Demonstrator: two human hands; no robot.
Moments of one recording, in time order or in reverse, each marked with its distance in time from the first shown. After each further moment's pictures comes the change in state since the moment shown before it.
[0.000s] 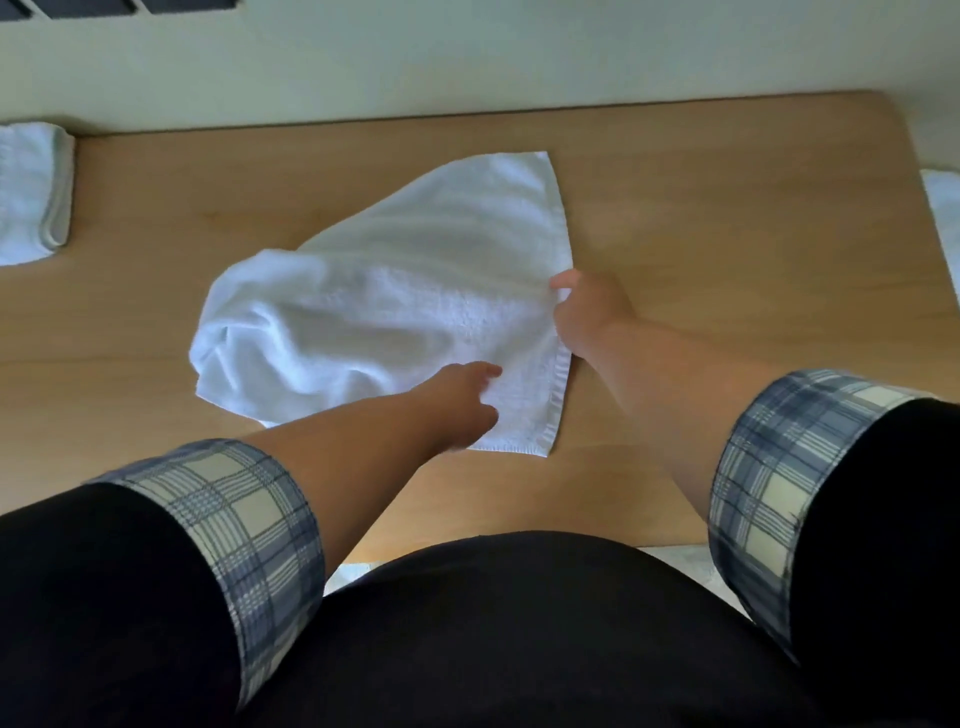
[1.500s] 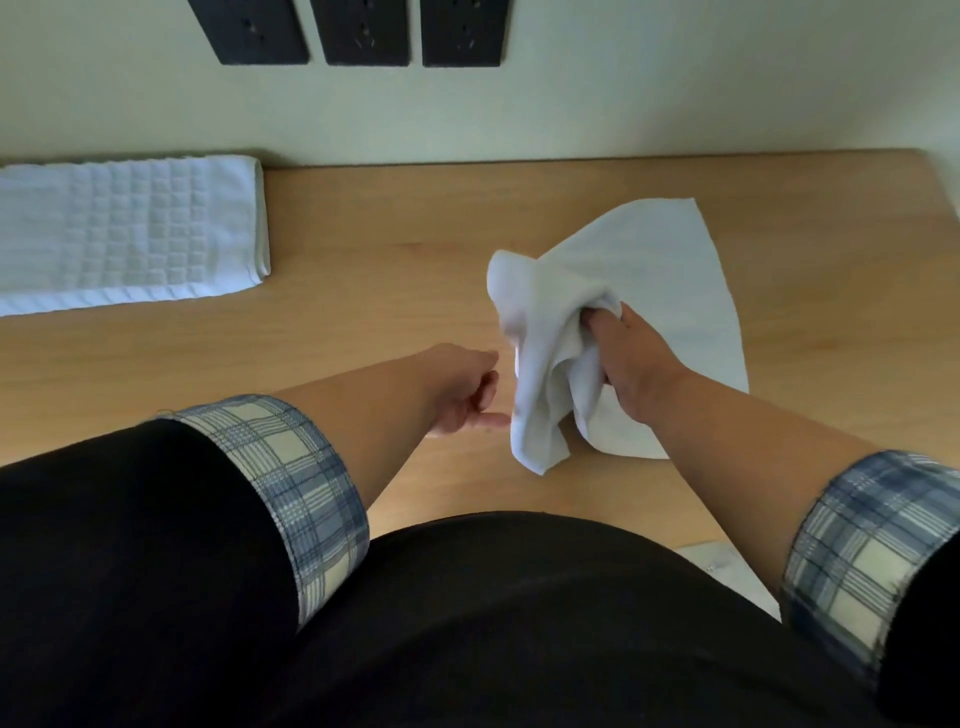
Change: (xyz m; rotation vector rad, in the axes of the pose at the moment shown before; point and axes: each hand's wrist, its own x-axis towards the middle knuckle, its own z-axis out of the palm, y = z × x) left_hand -0.049 -0.186 -0.199 -0.930 -0.179 -0.320; right_hand -0.098 -0.199 0.141 0.606 0.004 -0.009
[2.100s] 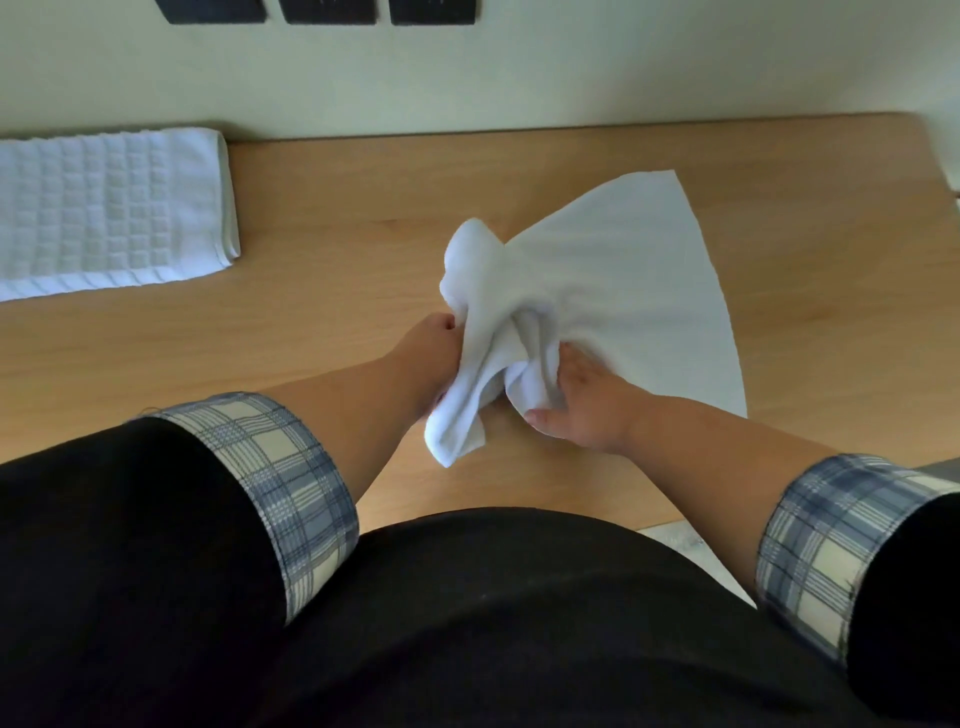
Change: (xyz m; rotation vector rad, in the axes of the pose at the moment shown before) left_hand 0.020 -0.009 -0.010 0.366 0.113 0.344; right_hand -0.020 0.056 0.006 -1.013 -0.379 -0.036
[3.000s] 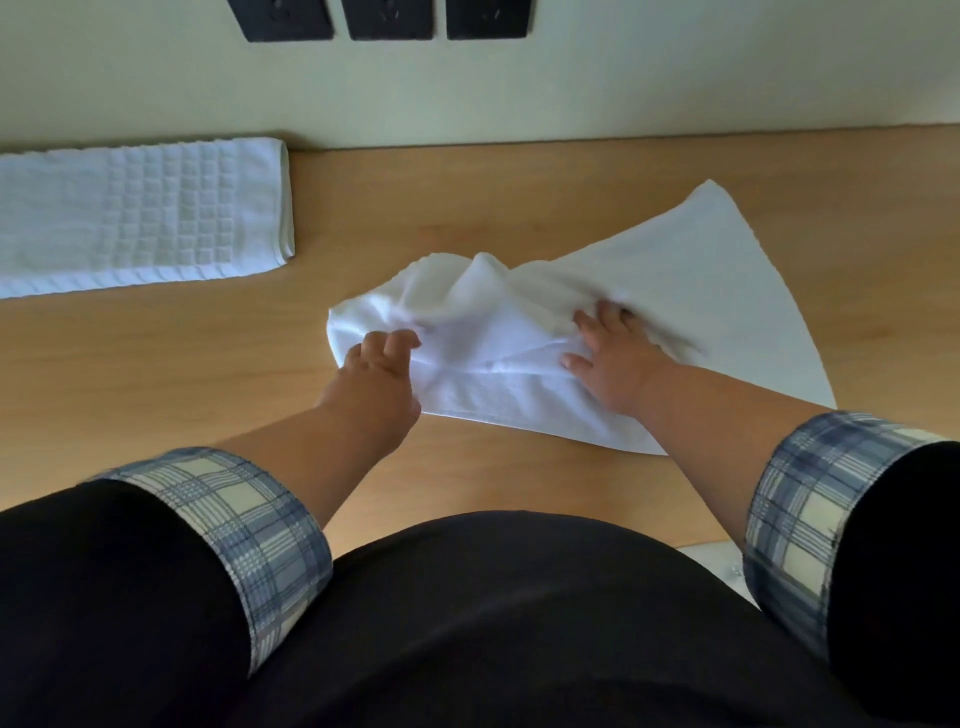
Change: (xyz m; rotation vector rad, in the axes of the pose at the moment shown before) left_hand -0.034 -0.071 -0.065 1.099 0.391 0.257; right_hand 0.052 -0.001 -0.014 -0.134 0.186 0.136
